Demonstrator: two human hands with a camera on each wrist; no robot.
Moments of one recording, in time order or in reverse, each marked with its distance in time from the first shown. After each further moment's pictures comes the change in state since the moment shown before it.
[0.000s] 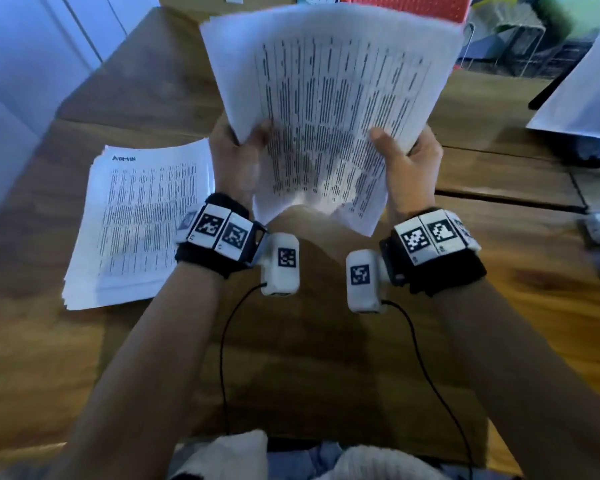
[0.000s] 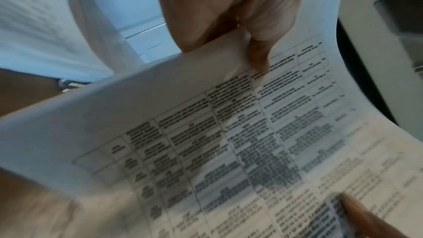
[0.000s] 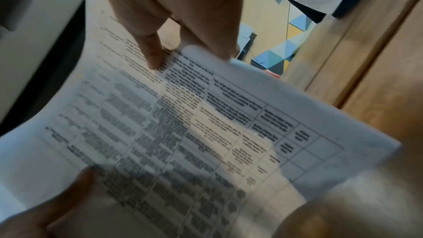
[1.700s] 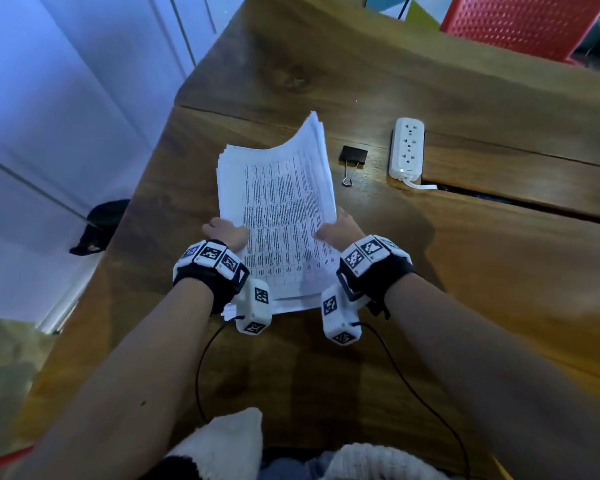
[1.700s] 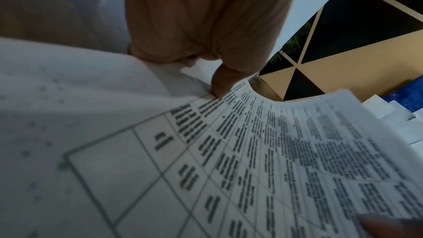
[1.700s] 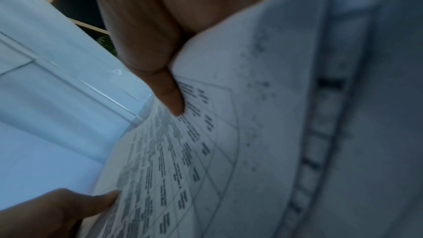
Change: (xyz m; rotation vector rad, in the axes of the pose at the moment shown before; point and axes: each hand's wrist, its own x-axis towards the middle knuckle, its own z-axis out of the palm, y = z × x) left_hand 0.060 -0.089 -0.263 0.962 0.032 -0.867; right_hand -0.077 0.103 0.257 -0.626 -0.593 0.773
